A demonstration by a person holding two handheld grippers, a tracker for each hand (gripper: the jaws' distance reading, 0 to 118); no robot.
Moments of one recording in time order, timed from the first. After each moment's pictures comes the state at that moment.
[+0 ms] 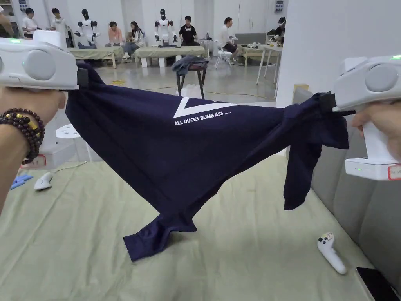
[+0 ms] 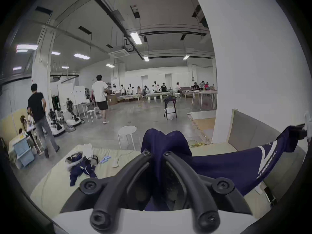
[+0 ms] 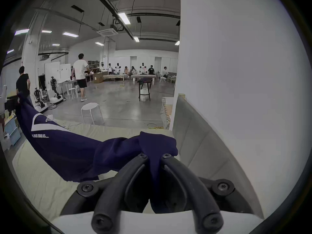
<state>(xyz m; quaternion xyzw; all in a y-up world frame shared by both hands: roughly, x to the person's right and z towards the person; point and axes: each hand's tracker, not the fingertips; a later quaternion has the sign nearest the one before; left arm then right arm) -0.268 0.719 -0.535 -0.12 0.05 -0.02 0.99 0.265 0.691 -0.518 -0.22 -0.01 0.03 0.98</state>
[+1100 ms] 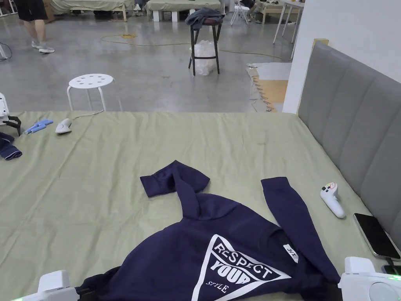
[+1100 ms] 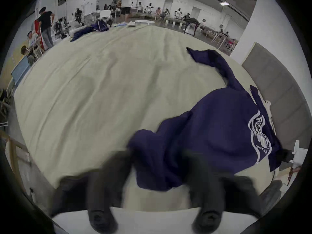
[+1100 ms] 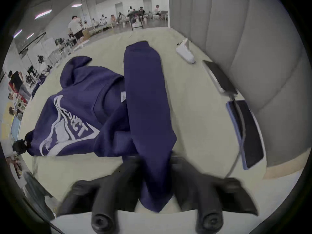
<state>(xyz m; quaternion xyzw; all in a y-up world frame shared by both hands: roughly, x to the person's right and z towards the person) -0.316 0.306 -0.258 -0.47 0.08 0.15 0.87 0.256 0.317 -0.289 -0.49 -0.02 -0.04 0.87</state>
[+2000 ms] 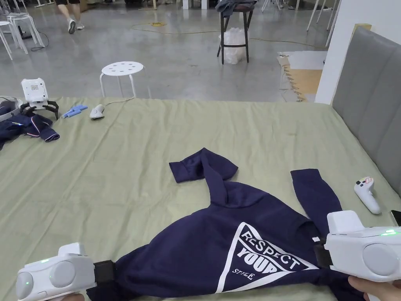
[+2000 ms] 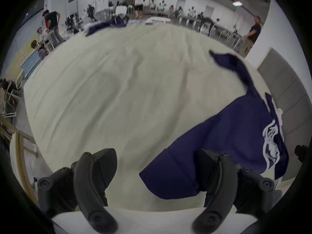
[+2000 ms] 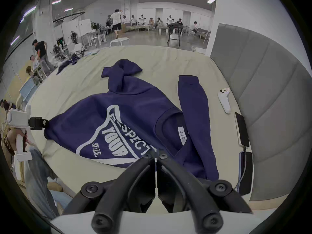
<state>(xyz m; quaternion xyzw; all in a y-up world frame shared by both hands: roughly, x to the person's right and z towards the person) -0.355 0.293 -0.271 -0.51 0.14 0.15 0.84 0.157 0.395 -0.308 -0.45 0.10 0.08 0.89</state>
